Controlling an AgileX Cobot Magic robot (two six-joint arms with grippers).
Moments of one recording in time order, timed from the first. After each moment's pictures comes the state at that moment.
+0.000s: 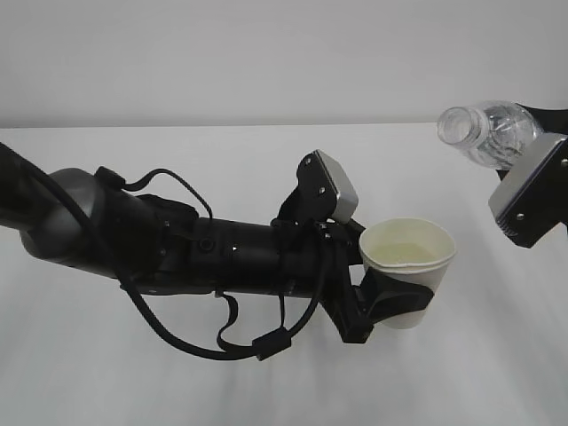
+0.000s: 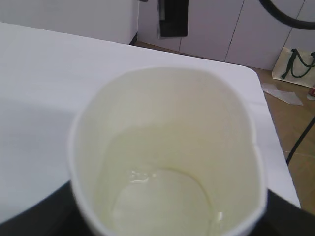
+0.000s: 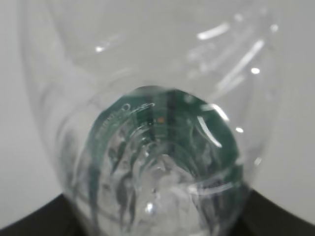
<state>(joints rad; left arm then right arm) -0.76 2.09 -1.06 0.96 -0.85 -0.65 0.08 1.52 -0.41 -0.16 -0.98 -1.05</state>
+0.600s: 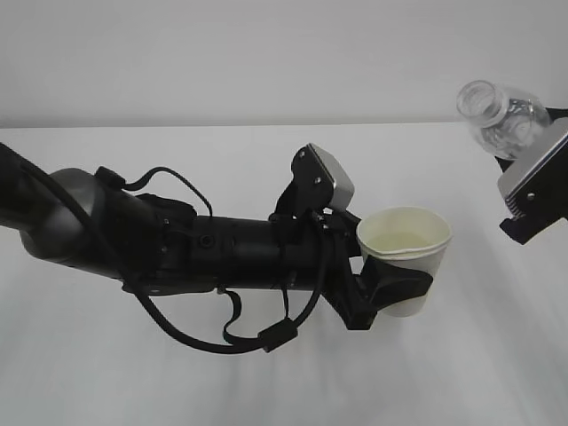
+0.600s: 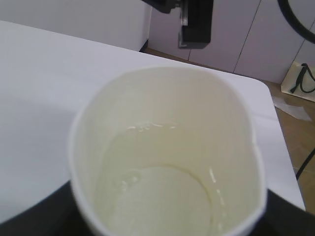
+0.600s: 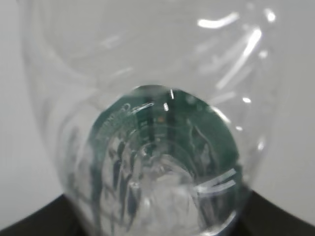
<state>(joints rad) -0.76 2.09 -1.06 0.89 -0.85 -0.65 0.08 1.52 -0.41 -0.14 -0.98 -0.91</state>
